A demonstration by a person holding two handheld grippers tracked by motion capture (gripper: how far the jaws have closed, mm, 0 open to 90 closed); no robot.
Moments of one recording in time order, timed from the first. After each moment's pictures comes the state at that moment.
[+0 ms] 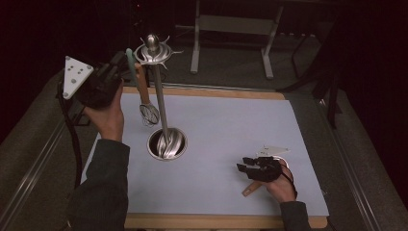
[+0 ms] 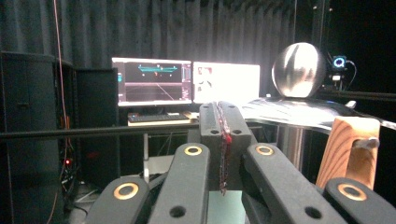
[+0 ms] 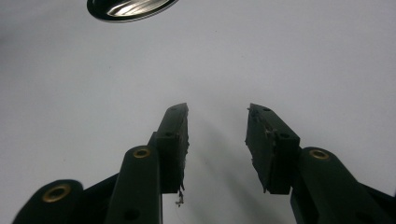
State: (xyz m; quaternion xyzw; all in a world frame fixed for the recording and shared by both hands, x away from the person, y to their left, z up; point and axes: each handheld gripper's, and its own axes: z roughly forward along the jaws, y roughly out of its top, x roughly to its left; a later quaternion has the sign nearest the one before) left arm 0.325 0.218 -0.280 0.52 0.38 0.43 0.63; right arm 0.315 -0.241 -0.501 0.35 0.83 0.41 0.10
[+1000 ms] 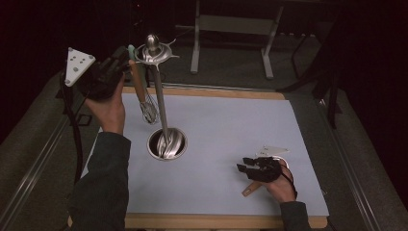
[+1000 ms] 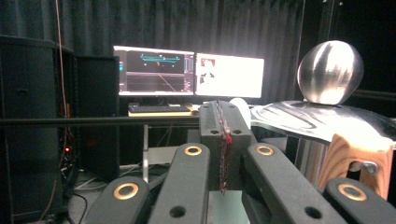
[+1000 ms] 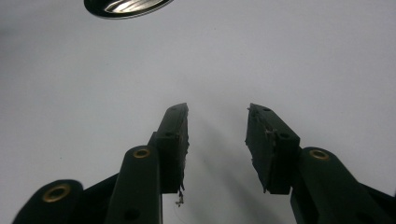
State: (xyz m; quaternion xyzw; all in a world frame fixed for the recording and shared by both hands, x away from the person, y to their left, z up) left arm 0.338 0.218 -0.274 0.53 0.40 0.42 0.62; right arm 0.315 -0.241 -0.501 0.35 0.84 0.41 0.11
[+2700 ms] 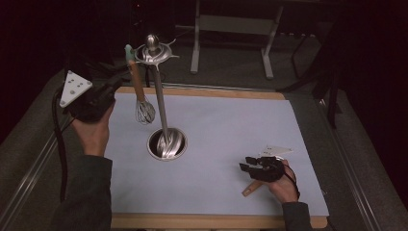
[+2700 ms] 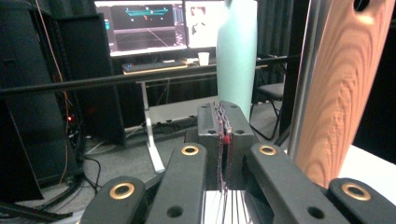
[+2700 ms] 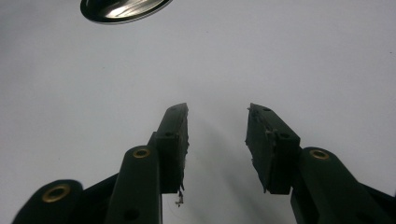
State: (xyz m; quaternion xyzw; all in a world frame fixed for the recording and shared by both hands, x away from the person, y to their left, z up) left arm 0.315 0.247 -0.317 0.61 0.40 0.39 0.56; right arm 0.314 -0.248 -0.497 0.36 0.83 0.41 0.11
